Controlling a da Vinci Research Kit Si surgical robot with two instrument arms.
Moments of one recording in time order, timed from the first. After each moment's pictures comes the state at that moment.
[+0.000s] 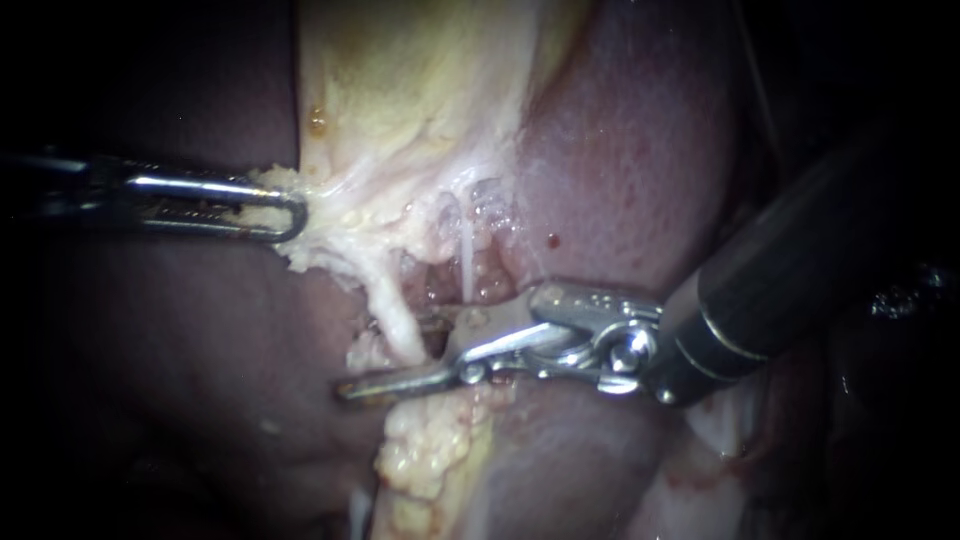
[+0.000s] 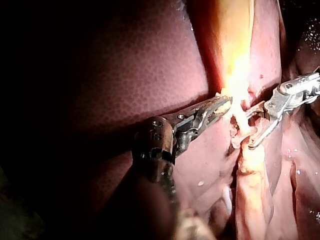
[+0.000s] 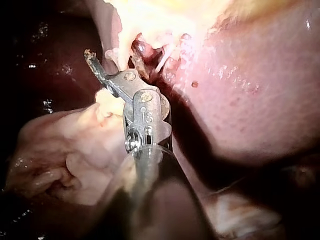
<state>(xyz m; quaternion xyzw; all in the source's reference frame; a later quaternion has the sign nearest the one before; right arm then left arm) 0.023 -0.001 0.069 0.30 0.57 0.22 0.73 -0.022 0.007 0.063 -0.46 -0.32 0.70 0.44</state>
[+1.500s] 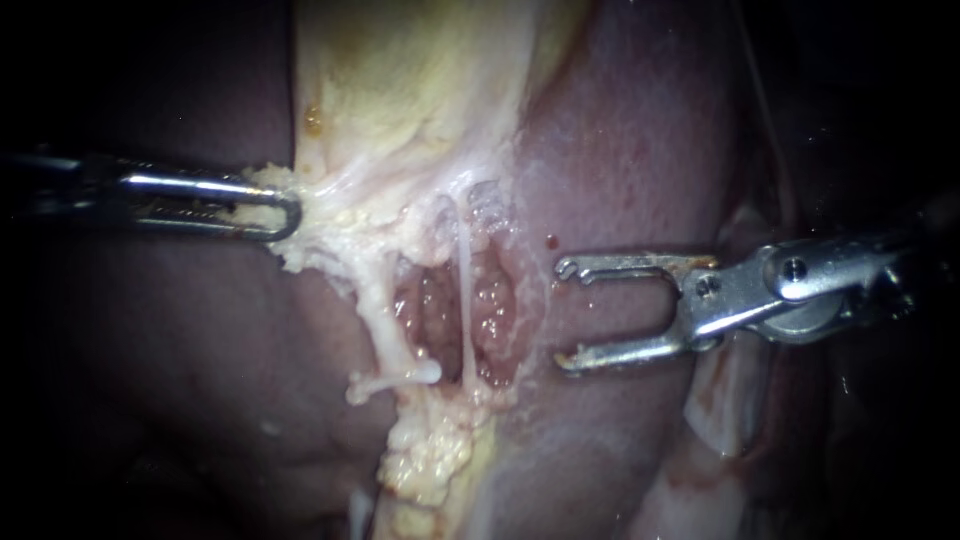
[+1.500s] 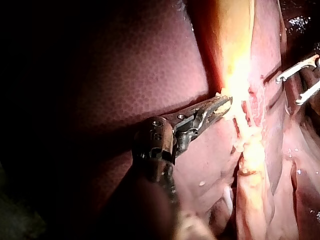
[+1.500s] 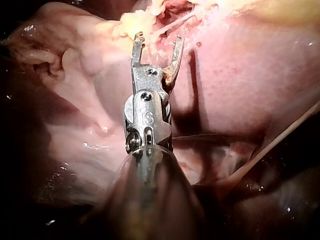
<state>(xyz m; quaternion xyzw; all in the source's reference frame) 0.005 0.002 0.062 0.19 0.55 0.09 0.81 -0.023 0.007 0.063 -0.46 -0.32 0.70 0.44</state>
